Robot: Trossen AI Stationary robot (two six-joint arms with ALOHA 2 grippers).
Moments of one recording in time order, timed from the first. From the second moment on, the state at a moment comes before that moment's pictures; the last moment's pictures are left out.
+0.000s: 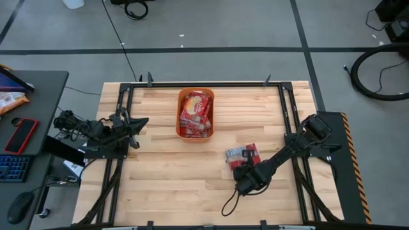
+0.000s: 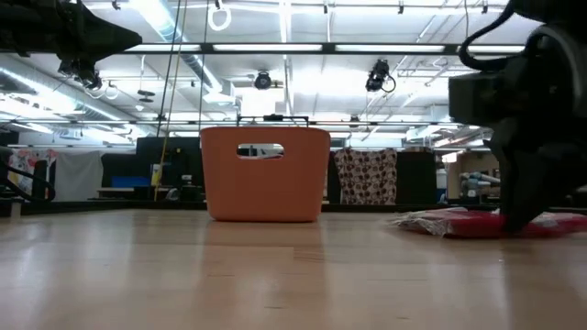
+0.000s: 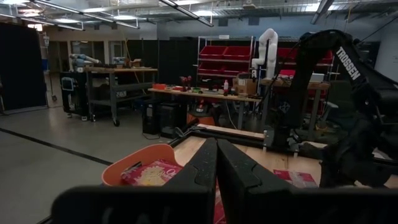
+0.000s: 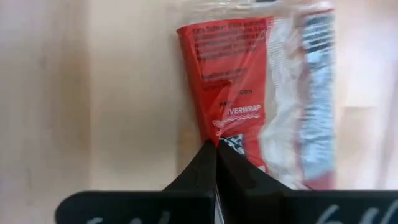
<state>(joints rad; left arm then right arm) -0.44 0.01 0.16 0.08 -0.87 0.09 0.60 1.87 1.07 -0.83 0.43 0.56</state>
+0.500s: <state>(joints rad) -0.44 0.01 0.16 0.08 -0.87 0.07 0.52 1.86 1.25 -1.08 0.63 0.54</state>
